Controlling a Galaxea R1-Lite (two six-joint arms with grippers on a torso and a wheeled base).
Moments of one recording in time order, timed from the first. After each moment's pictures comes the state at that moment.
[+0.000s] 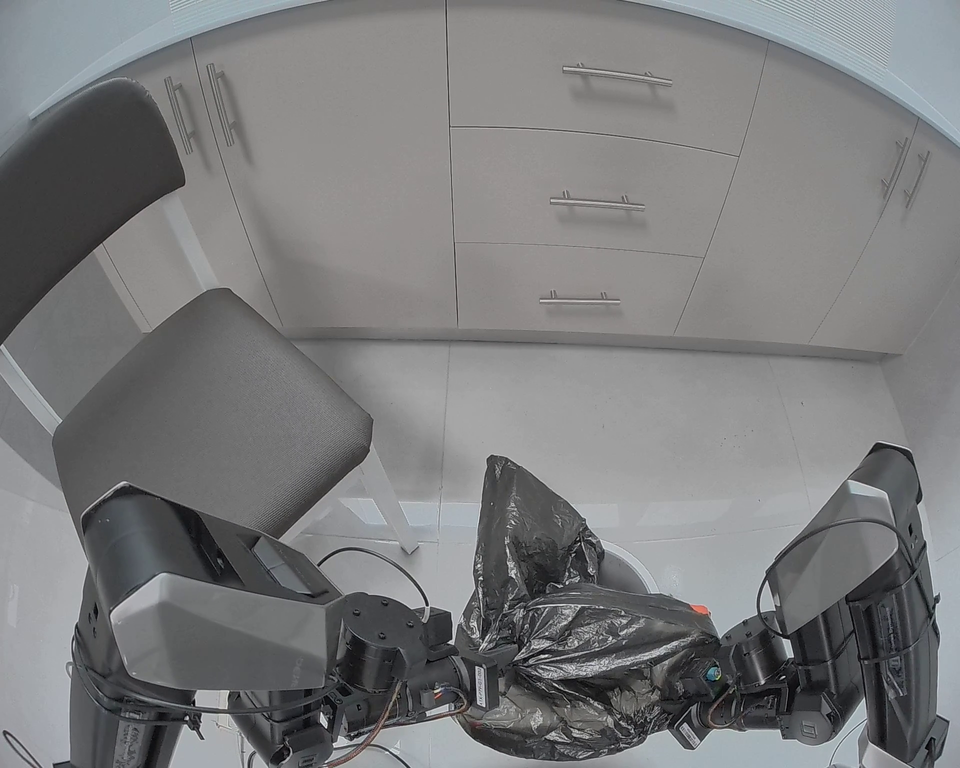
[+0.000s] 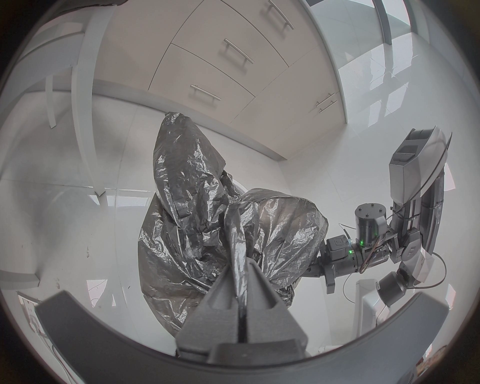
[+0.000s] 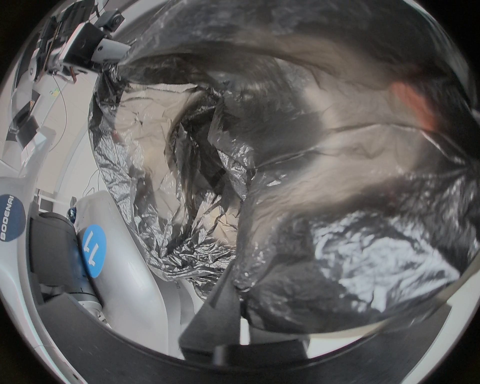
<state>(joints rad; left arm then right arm) -0.78 2.39 -0.42 -1.53 -0.18 -0.50 0.49 2.50 -0.02 -1.54 0.01 -0.25</state>
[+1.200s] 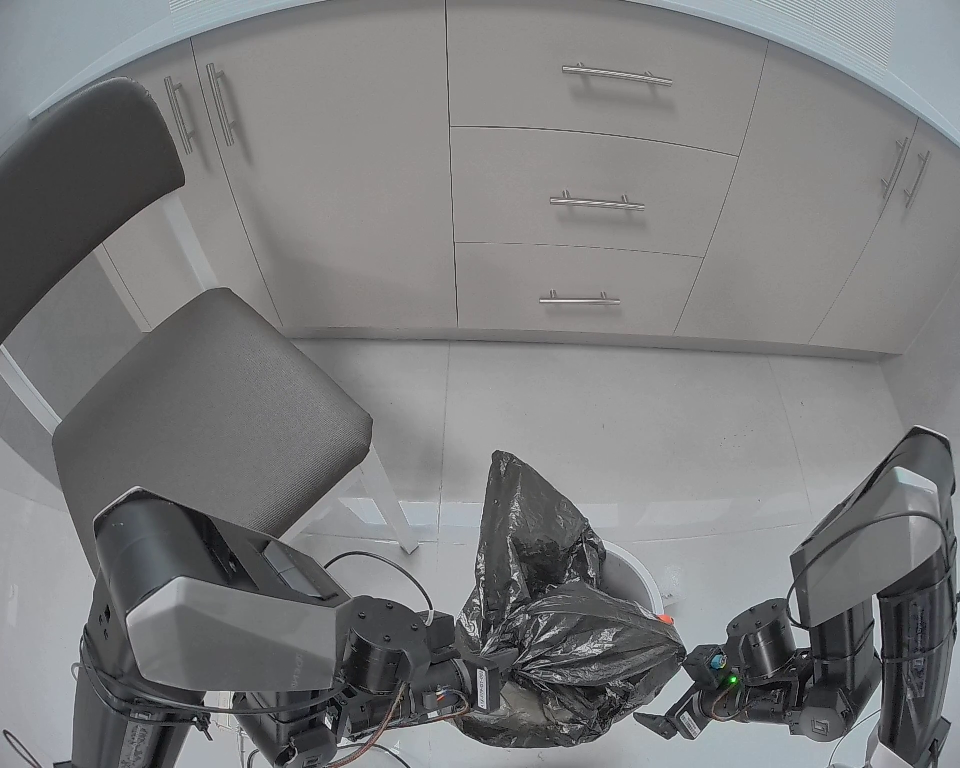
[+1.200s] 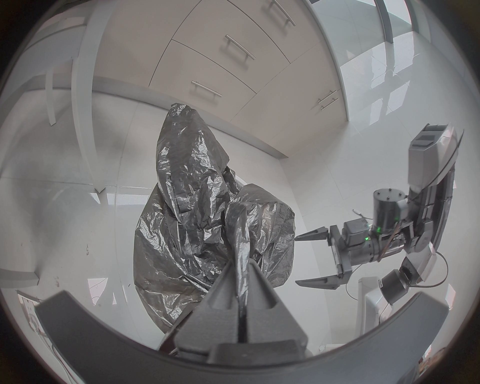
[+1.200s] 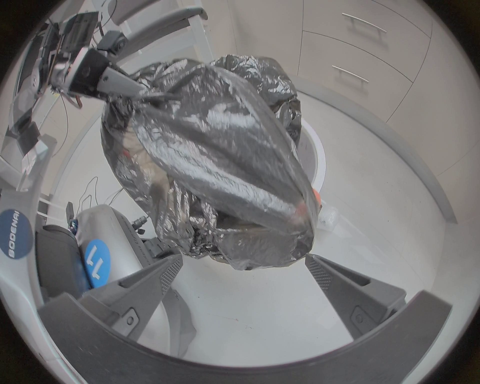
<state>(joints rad) -0.78 2.42 -0.43 -1.53 -0.18 -0.50 0.52 2.39 -0.02 -1.50 -0.03 -0.24</state>
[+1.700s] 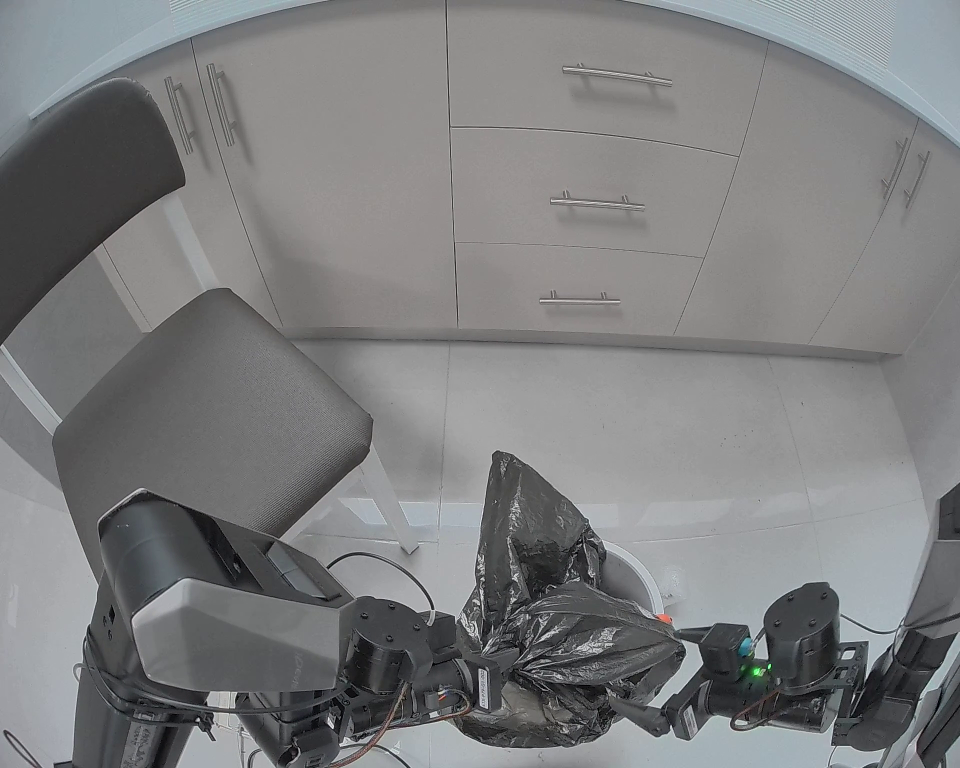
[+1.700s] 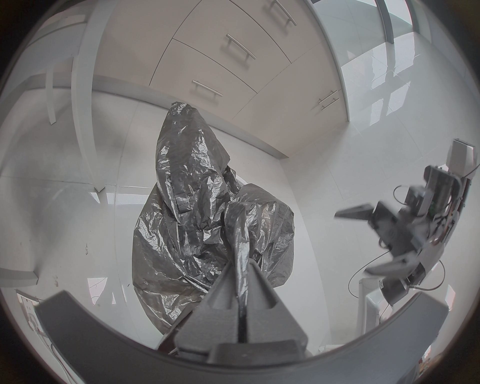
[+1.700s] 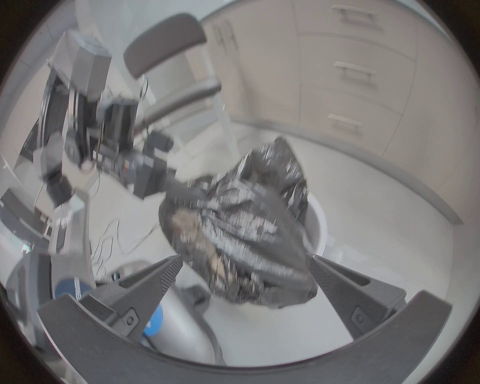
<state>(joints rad) -0.78 2.43 -0.44 -1.53 -0.18 -0.51 0.73 1.95 -0.02 -1.30 -0.07 -0.04</state>
